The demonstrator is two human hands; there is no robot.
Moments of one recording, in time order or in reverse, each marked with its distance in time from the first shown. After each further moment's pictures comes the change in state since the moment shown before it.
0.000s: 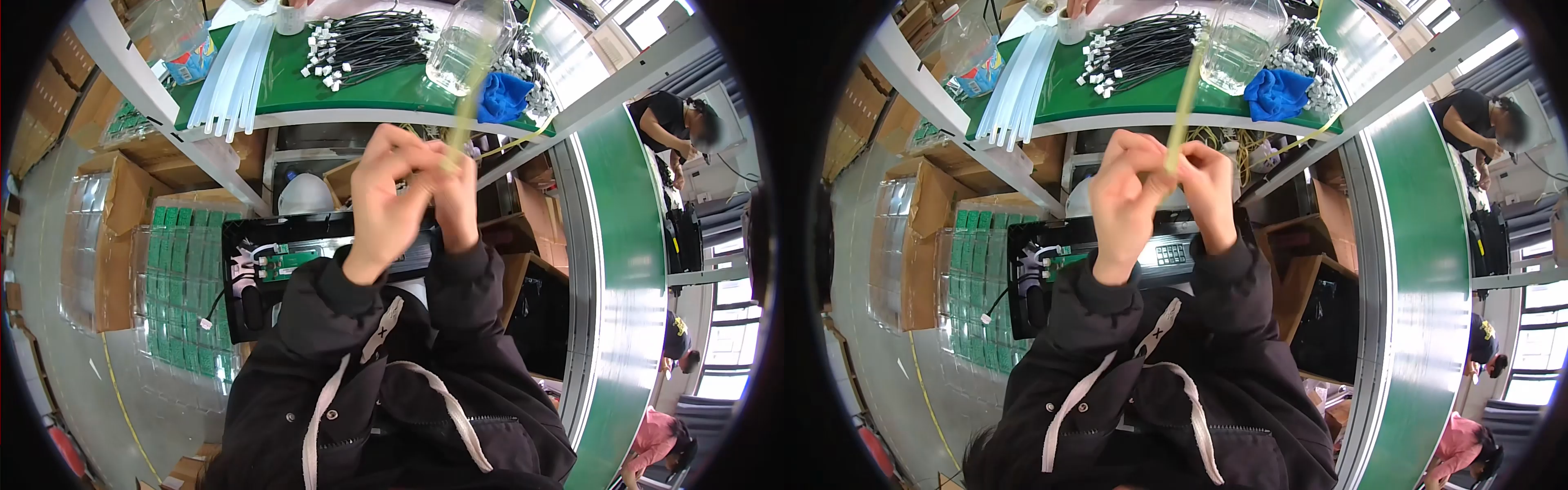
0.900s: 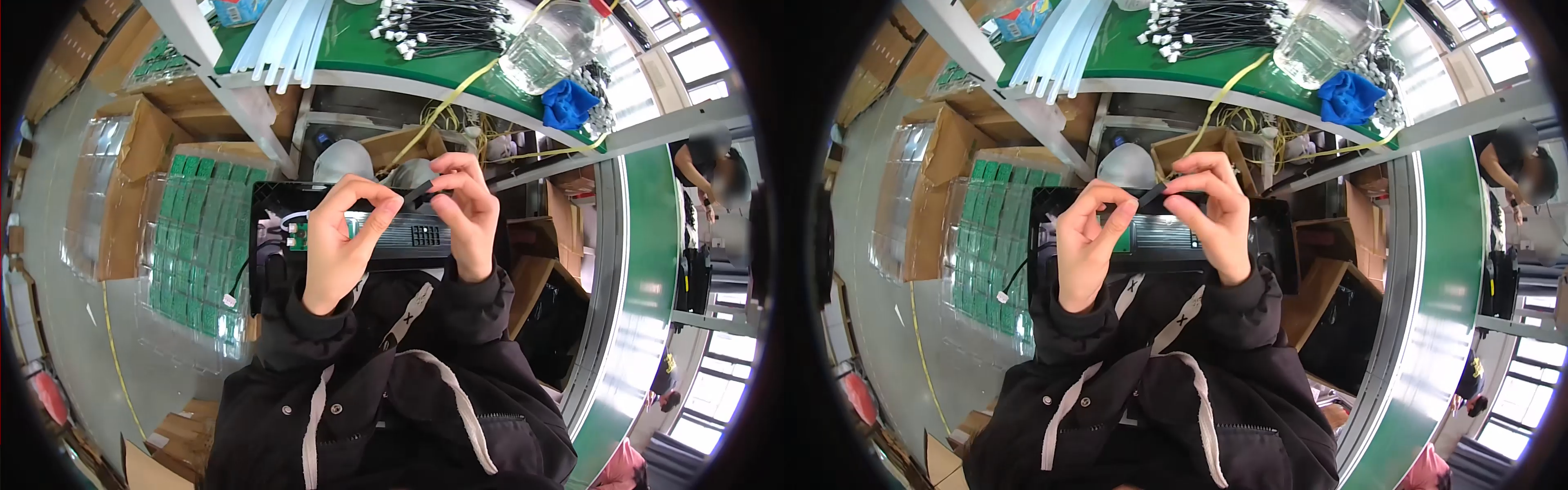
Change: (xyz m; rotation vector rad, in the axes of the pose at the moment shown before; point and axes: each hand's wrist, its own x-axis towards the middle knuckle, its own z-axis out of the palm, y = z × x) left_hand -0.051 0.029 -0.105 0.086 0.022 -0.497; right_hand -0.038 0.019 0.043 -0.094 -0.249 -0.162
